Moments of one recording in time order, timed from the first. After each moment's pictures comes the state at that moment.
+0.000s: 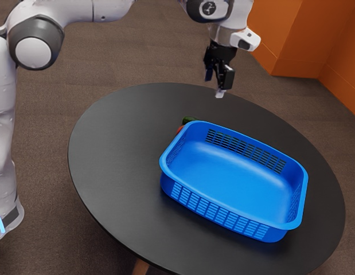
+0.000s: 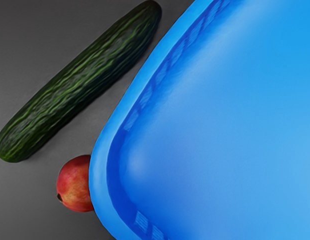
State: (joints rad) arm -0.02 0.12 0.02 -1.35 0.01 1.55 -0.05
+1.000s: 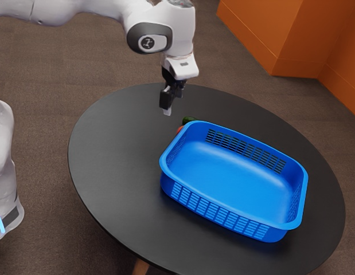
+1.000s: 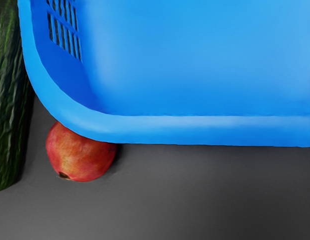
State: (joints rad) arm -0.02 -0.33 0.06 -2.12 0.09 1.99 0.68
